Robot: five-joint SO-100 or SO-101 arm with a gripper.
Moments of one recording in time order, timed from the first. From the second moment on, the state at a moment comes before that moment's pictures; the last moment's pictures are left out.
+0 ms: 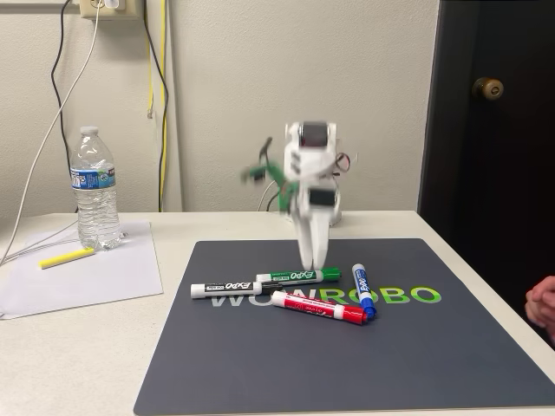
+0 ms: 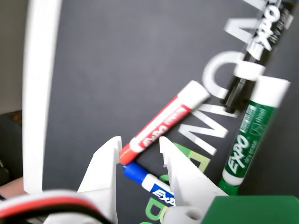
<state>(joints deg) 1.1 26.7 -9.0 95.6 -18.5</state>
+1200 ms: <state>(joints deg) -0.9 26.0 -2.5 95.4 4.9</state>
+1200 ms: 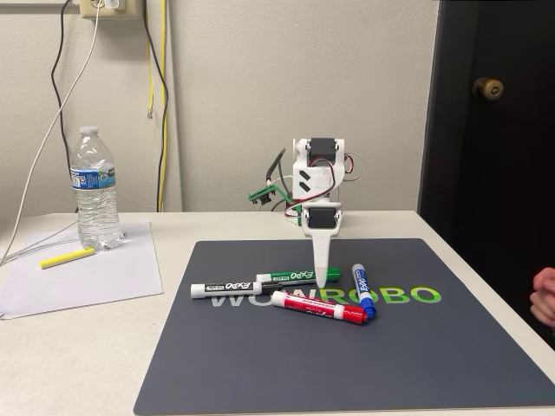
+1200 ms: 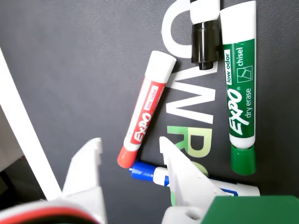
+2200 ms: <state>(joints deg) -0.8 18.5 -3.1 96.8 4.5</state>
